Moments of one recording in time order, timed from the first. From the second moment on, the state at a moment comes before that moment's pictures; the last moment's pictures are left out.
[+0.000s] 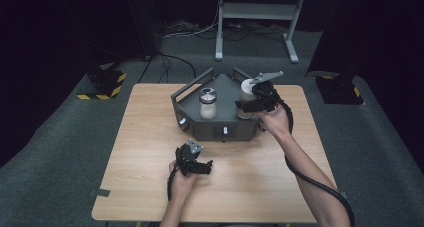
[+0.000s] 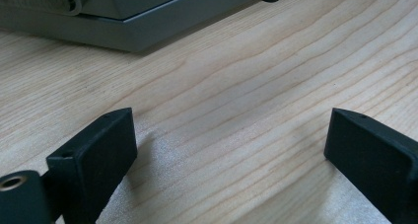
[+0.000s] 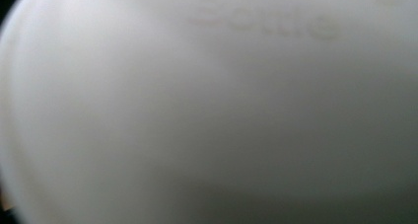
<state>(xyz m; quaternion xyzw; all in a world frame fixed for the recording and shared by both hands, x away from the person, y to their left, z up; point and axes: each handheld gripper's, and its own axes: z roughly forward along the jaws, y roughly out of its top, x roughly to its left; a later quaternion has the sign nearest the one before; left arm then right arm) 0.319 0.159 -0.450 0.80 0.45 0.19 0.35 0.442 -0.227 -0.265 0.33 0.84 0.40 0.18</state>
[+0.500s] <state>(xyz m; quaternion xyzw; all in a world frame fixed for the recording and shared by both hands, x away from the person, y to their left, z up) 0.319 0.159 -0.450 0.80 0.45 0.19 0.35 0.453 -0.221 -0.275 0.35 0.84 0.39 0.18</state>
